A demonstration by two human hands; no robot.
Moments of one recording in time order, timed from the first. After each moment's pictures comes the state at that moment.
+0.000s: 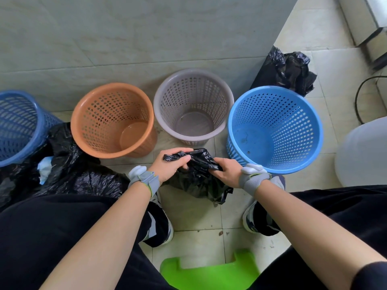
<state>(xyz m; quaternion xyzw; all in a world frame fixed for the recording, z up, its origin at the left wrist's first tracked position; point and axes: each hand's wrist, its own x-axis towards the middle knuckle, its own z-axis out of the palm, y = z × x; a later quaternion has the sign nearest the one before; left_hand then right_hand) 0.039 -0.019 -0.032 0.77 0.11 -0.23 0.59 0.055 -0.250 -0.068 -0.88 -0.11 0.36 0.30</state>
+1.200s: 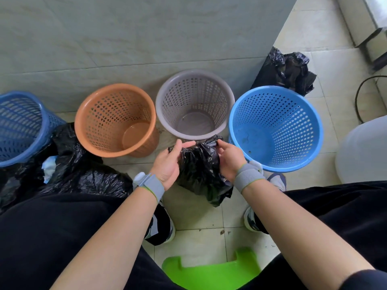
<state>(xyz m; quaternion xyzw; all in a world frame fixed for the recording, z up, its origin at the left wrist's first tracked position) 0.030 -0.037 -0.018 0.54 0.23 -0.19 0.79 0.071 -0.209 -0.042 -0.48 0.37 0.28 0.75</state>
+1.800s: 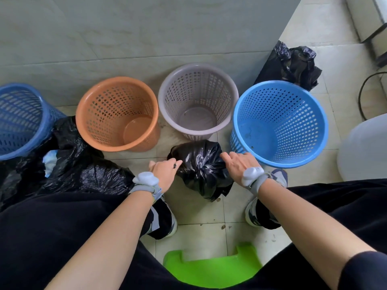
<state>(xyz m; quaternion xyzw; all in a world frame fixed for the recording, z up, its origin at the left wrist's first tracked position) 0.003 0.003 -0.078 0.97 0.02 -0.17 0.16 0.046 -0.264 -0.075 -0.94 -0.27 0.20 -0.04</state>
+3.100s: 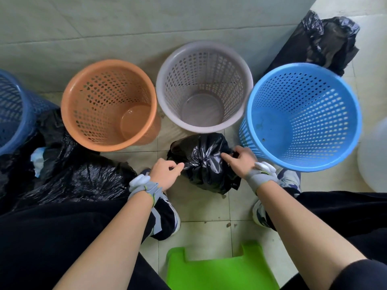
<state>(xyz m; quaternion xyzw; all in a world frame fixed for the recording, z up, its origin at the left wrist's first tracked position) 0.015 0.013 -0.109 0.88 0.18 -0.28 0.32 0.064 -0.242 -0.137 -0.89 0.14 0.31 0.32</state>
